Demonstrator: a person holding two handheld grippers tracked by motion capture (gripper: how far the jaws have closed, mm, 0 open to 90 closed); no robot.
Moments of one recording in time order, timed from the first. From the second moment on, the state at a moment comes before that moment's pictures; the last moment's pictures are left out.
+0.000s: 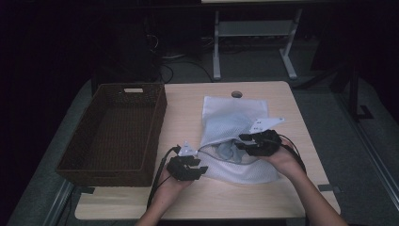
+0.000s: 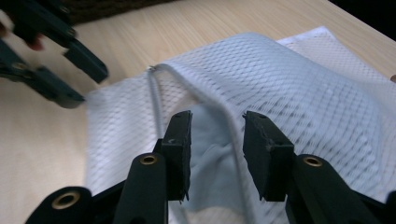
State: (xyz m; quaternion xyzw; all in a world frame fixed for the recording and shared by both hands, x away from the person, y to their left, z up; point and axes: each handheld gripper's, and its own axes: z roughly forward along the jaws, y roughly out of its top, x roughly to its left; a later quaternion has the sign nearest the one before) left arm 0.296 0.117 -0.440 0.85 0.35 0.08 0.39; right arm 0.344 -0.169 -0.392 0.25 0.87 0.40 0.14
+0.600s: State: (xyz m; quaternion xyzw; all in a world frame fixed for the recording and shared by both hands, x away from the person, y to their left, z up) left arm 0.298 0.121 -0.440 0.84 0.36 0.08 0.39; right arm 0.337 -0.172 -0.418 0.20 0.91 0.36 0.07
